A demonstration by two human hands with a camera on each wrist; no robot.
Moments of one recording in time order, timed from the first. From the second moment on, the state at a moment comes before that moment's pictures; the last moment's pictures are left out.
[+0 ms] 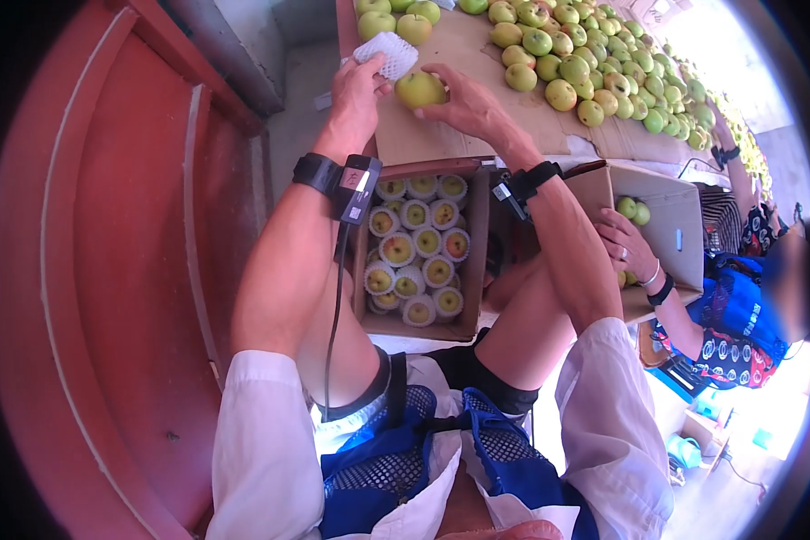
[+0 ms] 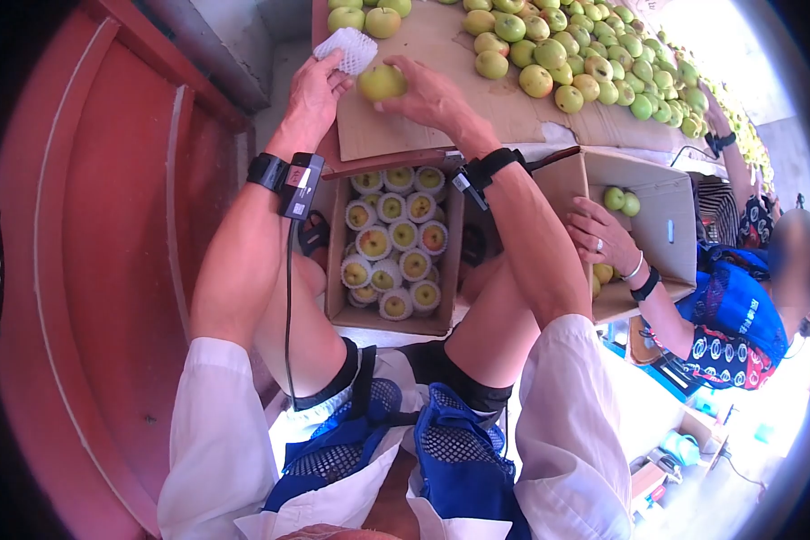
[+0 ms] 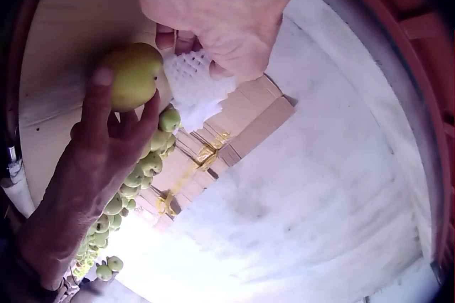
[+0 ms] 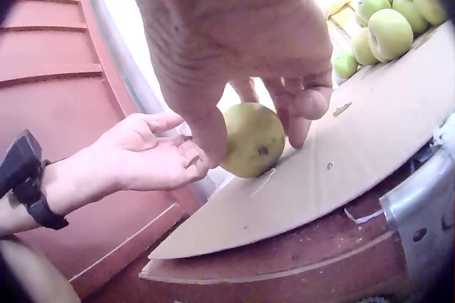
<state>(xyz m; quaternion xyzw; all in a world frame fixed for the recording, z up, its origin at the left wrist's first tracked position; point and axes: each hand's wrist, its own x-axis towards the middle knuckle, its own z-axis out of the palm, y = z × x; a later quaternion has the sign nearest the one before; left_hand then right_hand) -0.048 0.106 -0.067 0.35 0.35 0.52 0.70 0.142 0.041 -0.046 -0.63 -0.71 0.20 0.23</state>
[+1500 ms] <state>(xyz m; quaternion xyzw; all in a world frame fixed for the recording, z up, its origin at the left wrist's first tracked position) -0.058 0.088 -0.021 0.42 0.31 0.51 0.68 0.144 0.044 0.021 -0.40 -0.48 0.56 0.55</state>
